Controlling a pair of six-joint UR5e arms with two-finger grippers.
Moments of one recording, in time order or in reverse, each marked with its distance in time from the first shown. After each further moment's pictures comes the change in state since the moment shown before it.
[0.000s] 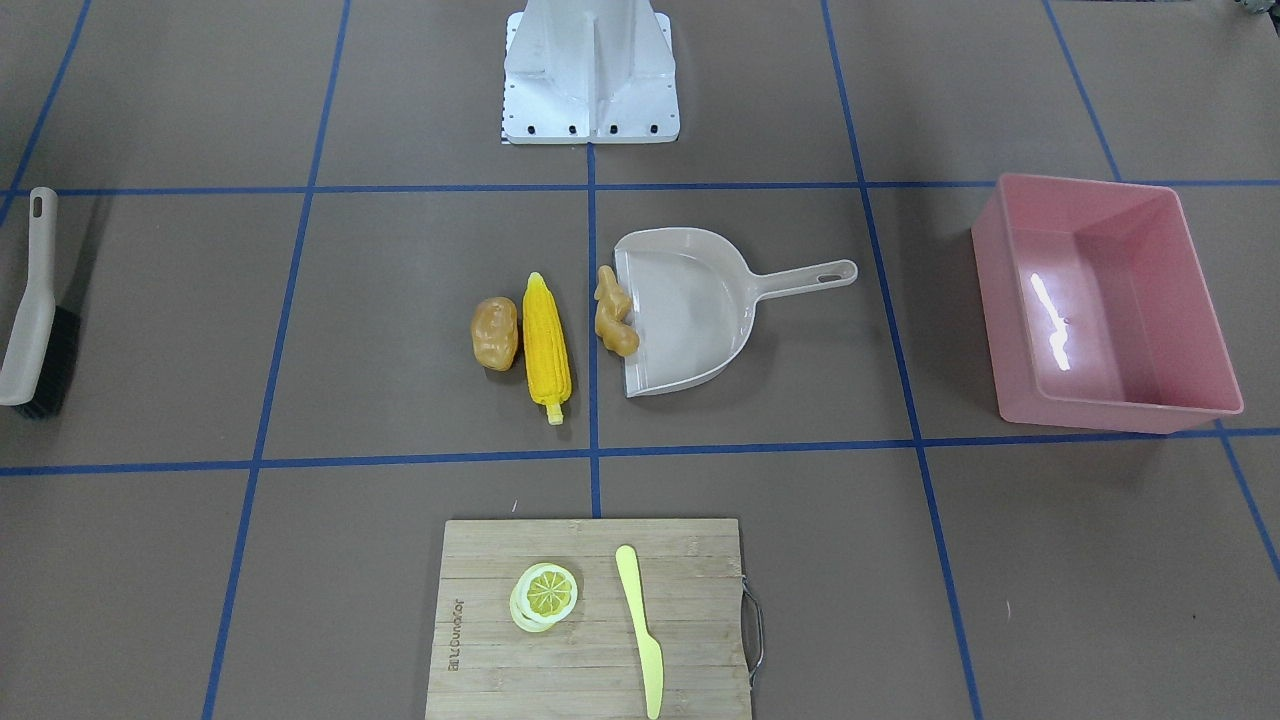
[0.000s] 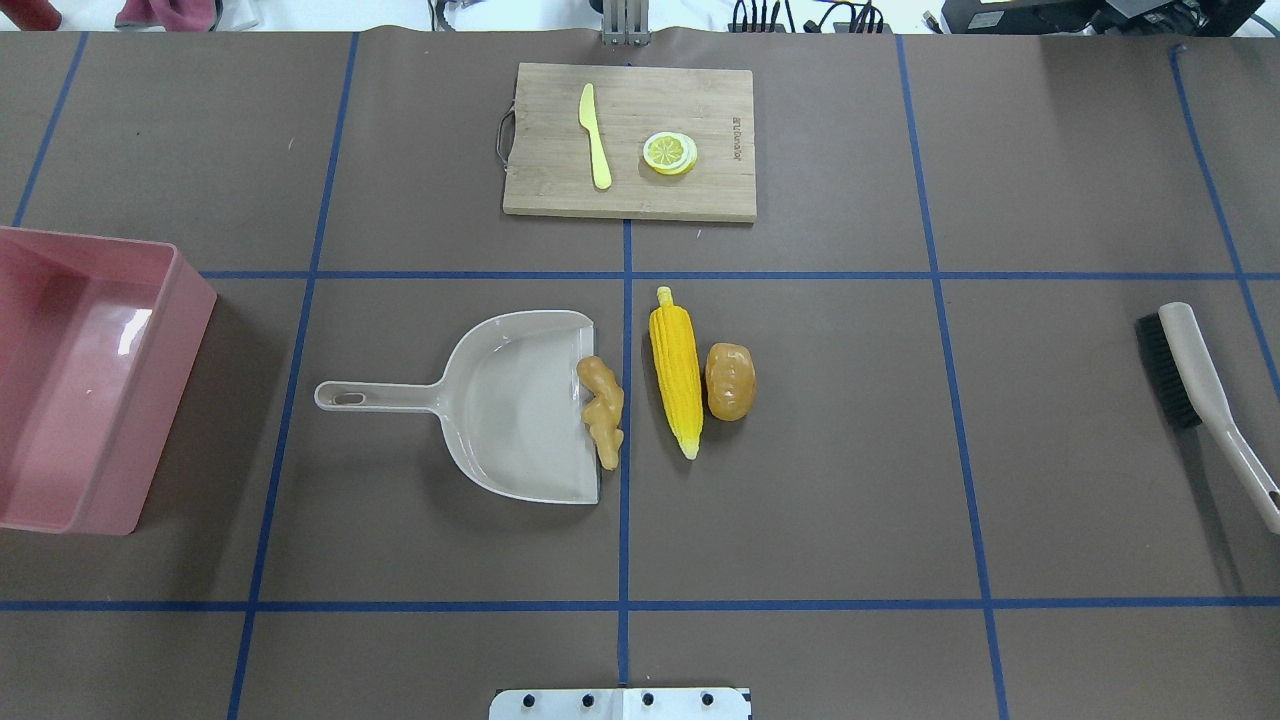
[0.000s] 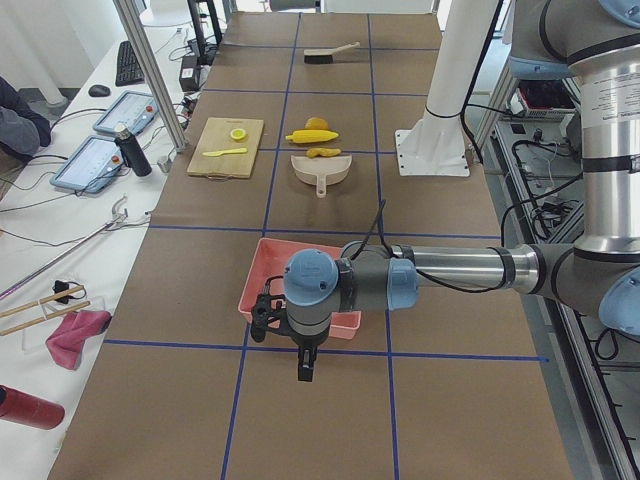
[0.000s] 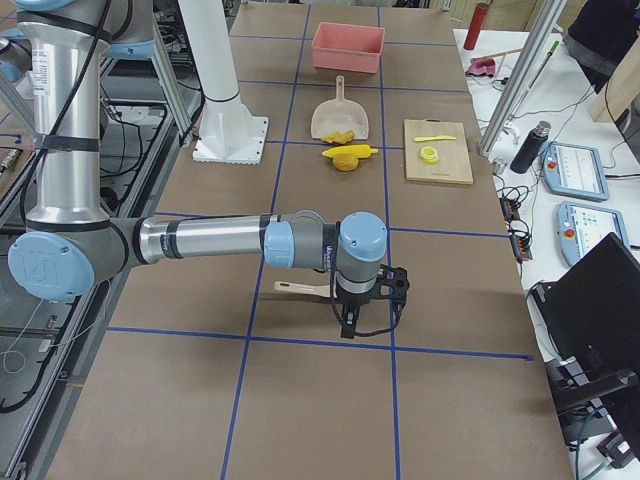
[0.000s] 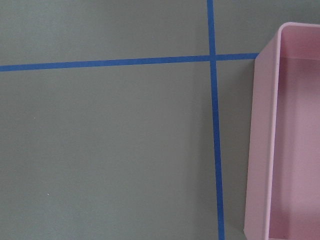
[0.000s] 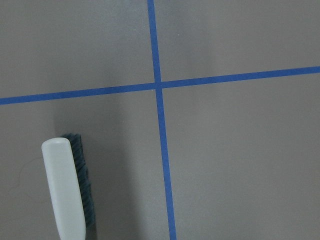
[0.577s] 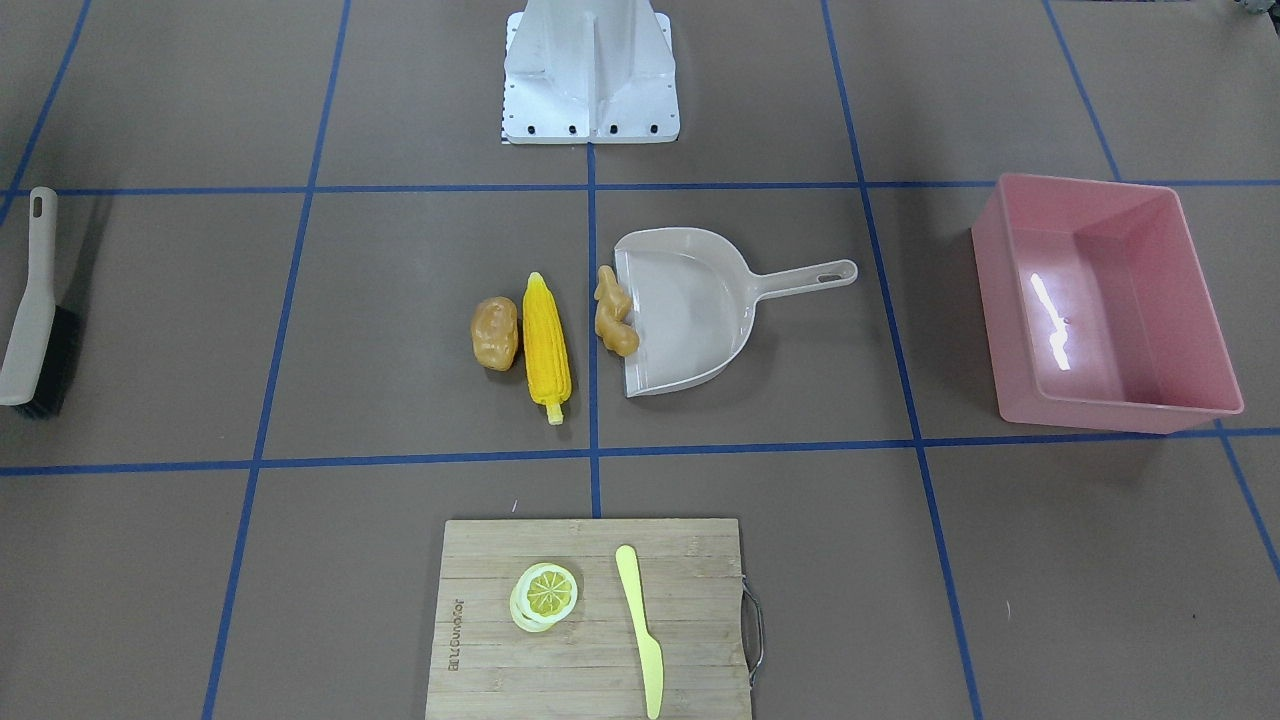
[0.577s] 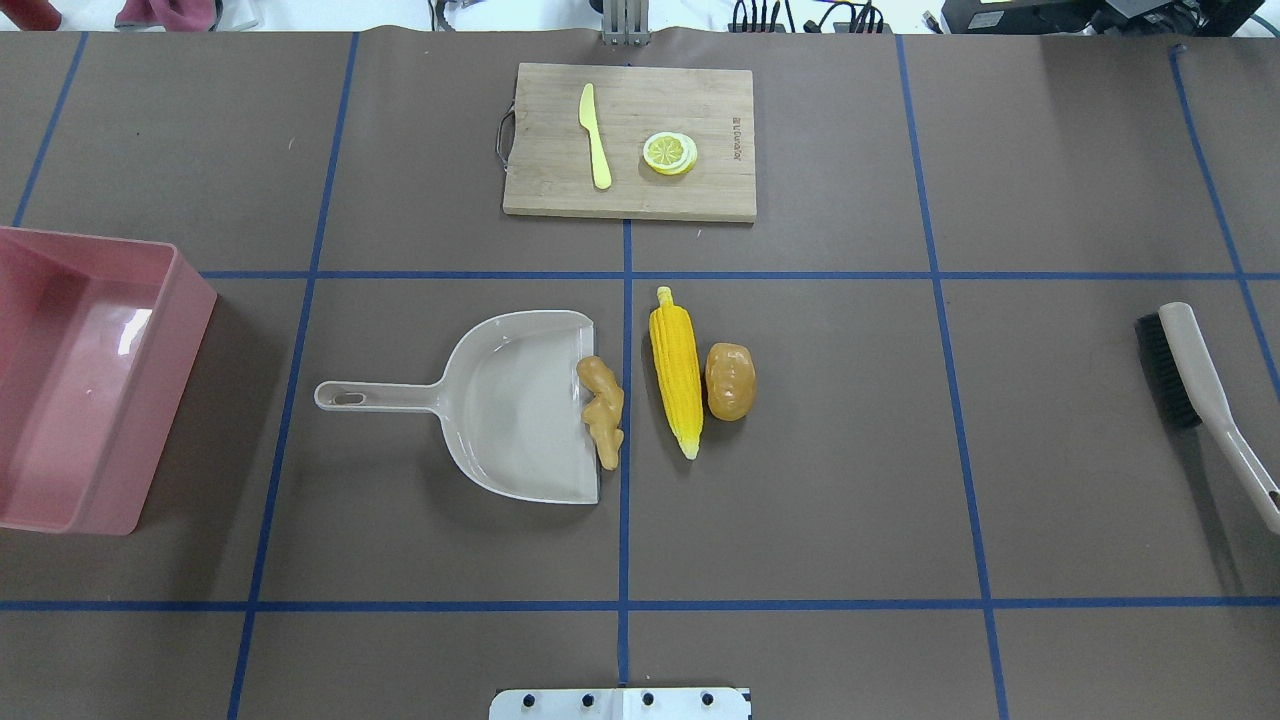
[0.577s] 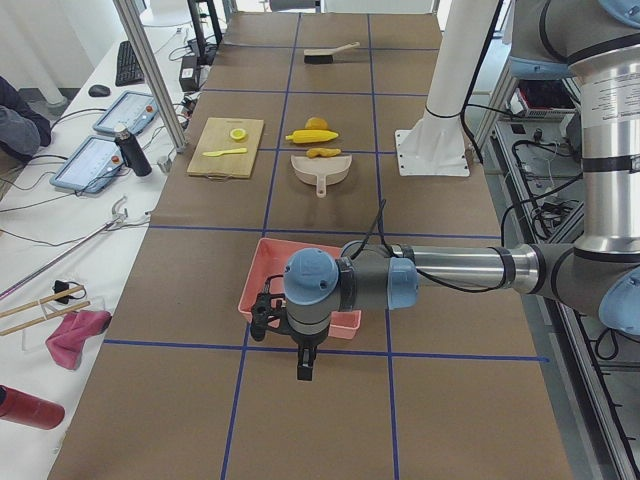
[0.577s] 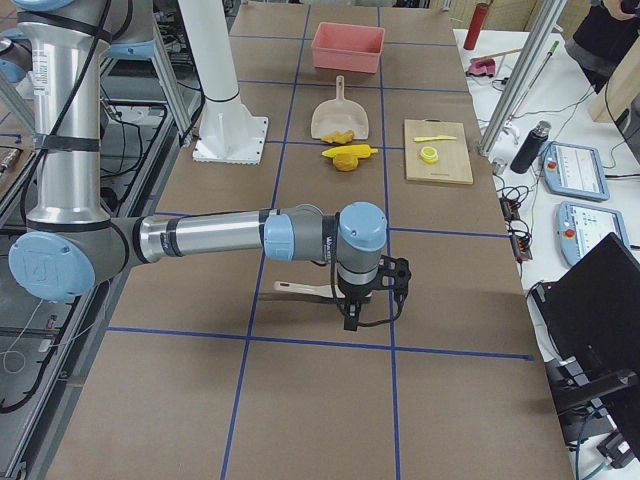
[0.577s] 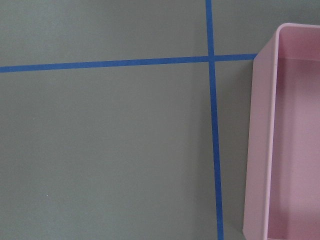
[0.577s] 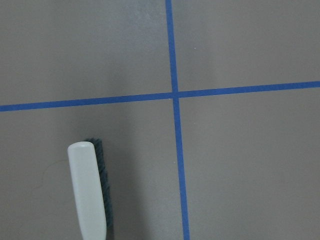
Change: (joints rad) left arm -0.005 0.002 -0.006 0.000 -0.005 0.000; right arm -0.010 -0.011 0.101 -0.007 0.027 0.051
